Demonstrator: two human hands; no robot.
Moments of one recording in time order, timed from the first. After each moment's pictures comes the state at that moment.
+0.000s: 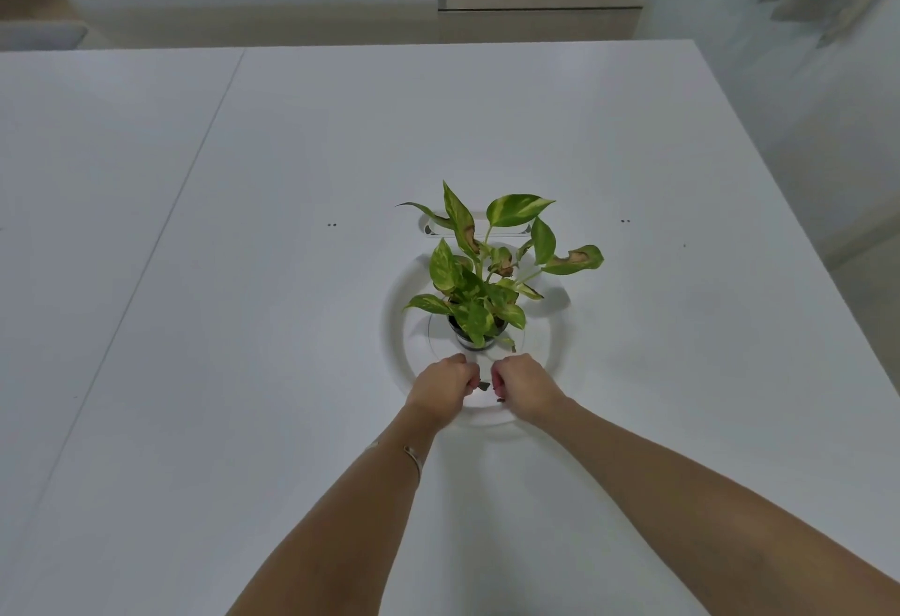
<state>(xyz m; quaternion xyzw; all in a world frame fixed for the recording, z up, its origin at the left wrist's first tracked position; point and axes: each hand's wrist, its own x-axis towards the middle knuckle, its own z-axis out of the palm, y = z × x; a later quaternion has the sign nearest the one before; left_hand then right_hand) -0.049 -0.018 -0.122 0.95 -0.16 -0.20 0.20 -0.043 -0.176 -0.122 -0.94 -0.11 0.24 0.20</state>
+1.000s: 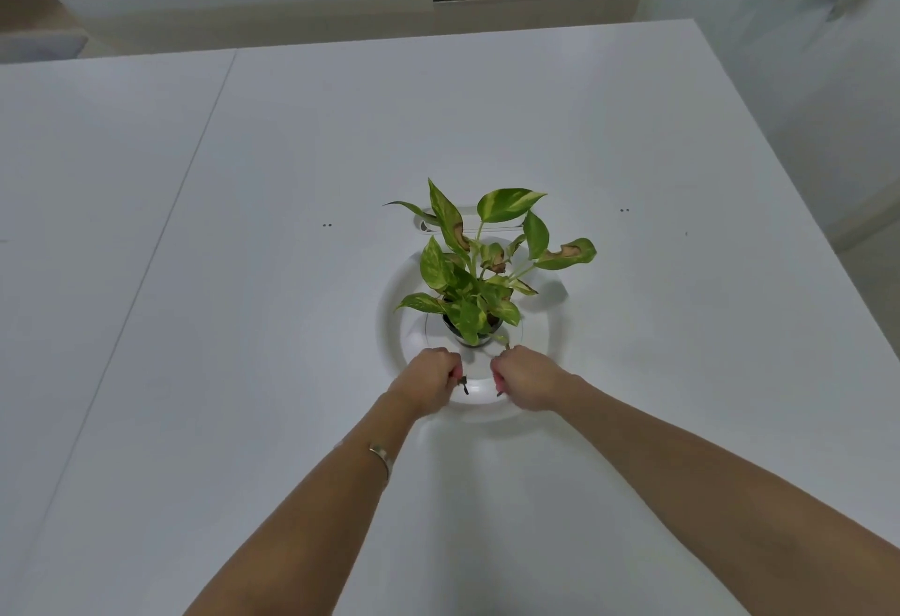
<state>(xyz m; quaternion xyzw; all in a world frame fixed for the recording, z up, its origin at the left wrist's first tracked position) -0.034 -0.001 -0.115 0.94 -0.14 -0.23 0.21 -0.029 -0.191 -0.122 -0.93 -0.20 0.29 0.12</state>
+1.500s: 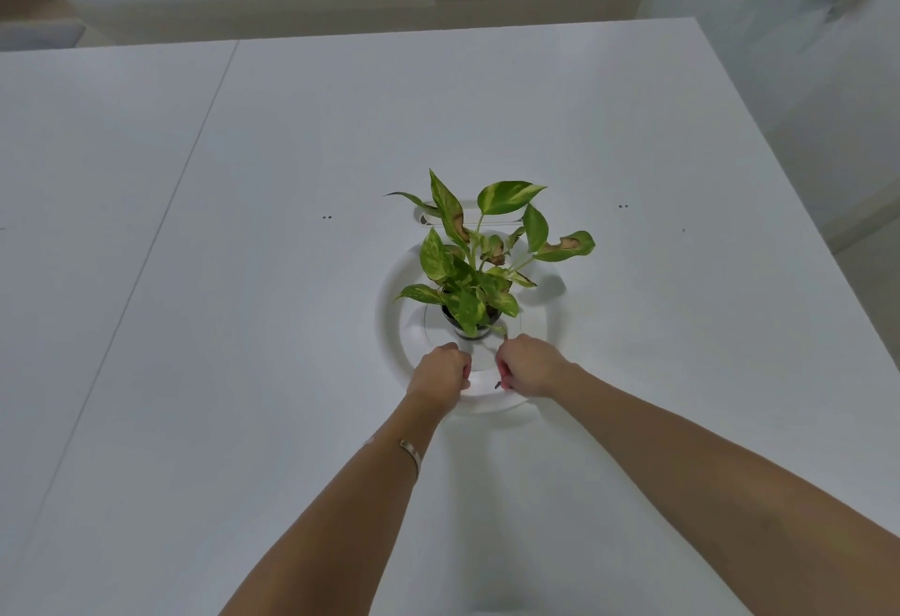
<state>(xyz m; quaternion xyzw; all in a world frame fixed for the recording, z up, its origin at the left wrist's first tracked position) -0.044 -0.028 -0.120 0.95 -0.10 -0.23 0.18 -0.023 -0.194 -0.120 -0.93 -0.17 0.30 0.08</state>
